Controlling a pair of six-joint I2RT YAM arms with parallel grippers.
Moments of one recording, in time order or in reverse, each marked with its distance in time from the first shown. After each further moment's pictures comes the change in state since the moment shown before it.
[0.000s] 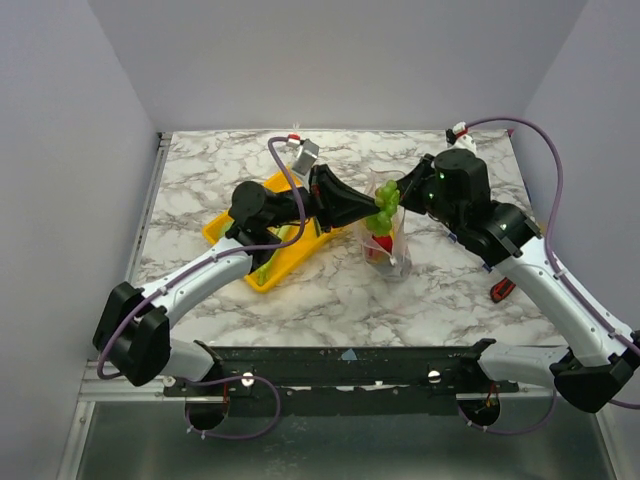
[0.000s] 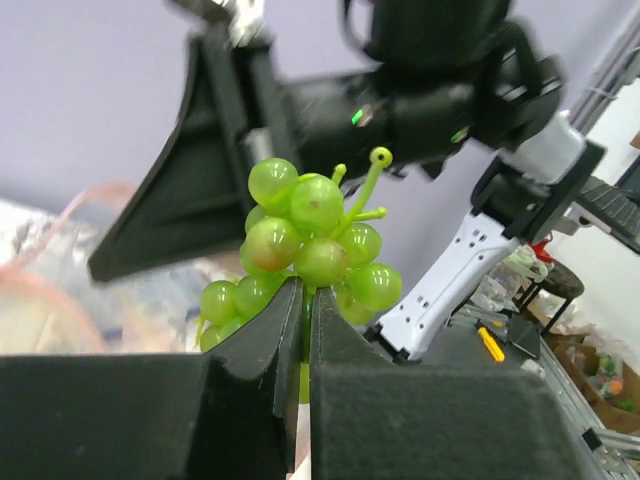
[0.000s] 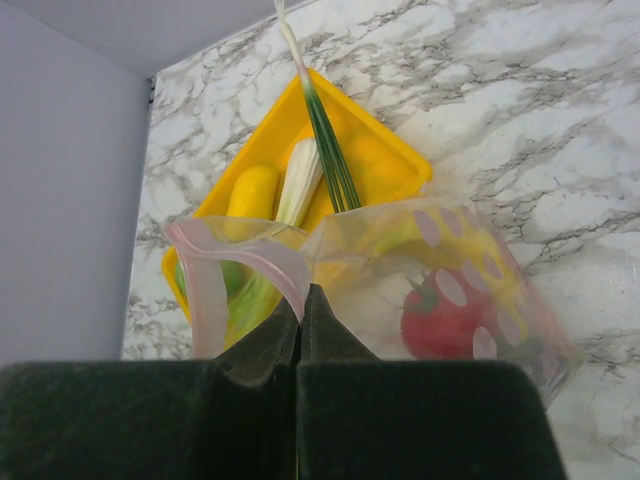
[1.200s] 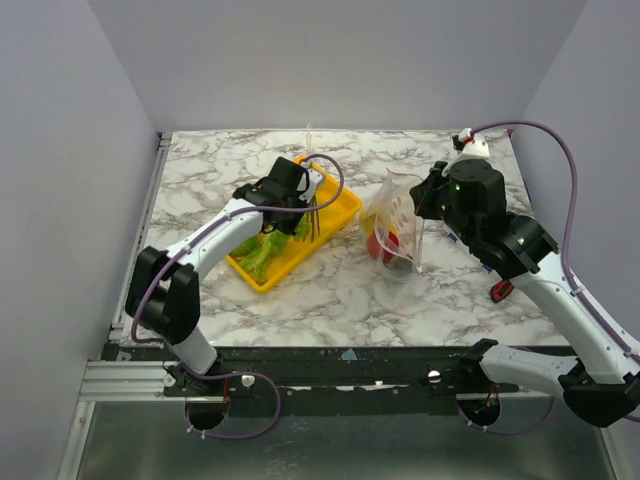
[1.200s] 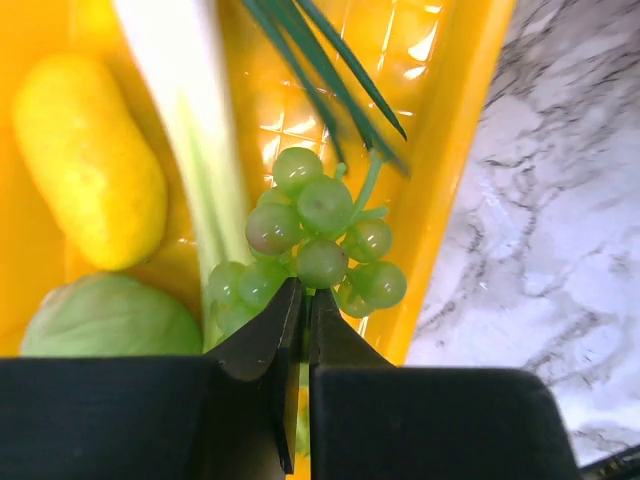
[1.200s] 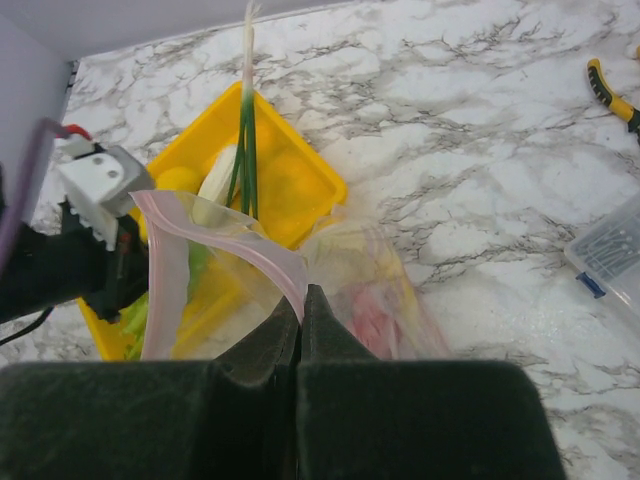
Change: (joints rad) left arm 0.143 0.298 0.287 -1.519 -0.804 0.819; right arm 0.000 -0.094 -0.036 -0.038 0.085 -0.249
